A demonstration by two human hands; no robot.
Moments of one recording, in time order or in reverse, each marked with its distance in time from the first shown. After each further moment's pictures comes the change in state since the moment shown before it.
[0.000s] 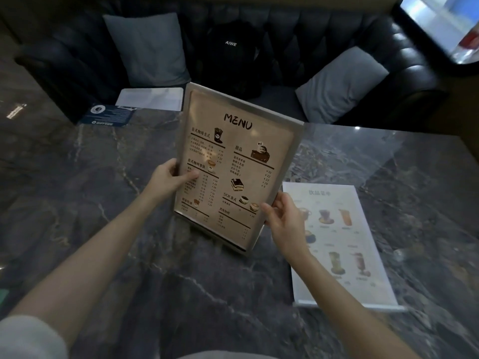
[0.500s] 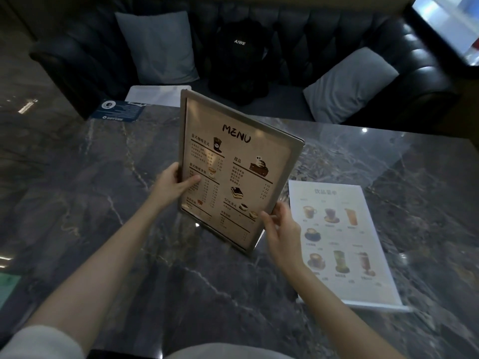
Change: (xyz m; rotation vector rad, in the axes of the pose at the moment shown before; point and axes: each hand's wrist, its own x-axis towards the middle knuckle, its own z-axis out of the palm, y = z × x) left_hand -0.023 -0.010 0.003 0.075 0.076 0.068; right_hand -0.025 0.011 0.014 -0.164 0.034 -0.122
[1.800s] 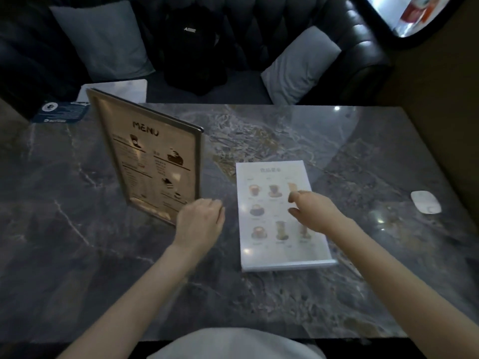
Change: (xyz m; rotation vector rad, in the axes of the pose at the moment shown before) left_hand -0.128 0.085 0.157 0.856 0.037 0.555; right_hand 0.023 0.051 -0.189 -1.061 -0.545 0.088
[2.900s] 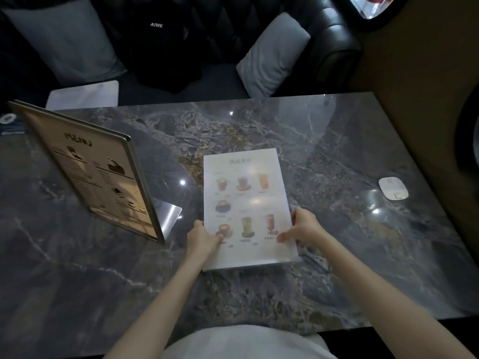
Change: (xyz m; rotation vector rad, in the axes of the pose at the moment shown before) left_hand 0.009 0.063 0.102 -0.560 -0.429 -0.828; right_hand -0.019 0.080 0.057 0.874 -0.156 0.401
